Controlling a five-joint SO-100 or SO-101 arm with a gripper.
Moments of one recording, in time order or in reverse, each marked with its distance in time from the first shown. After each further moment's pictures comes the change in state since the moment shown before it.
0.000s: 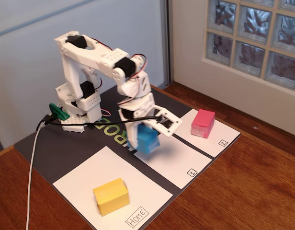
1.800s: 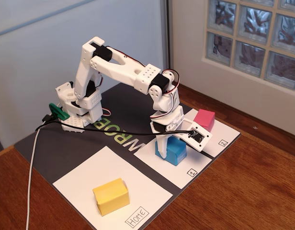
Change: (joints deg) arm -7.0 -28.4 -18.5 -5.8 8.4
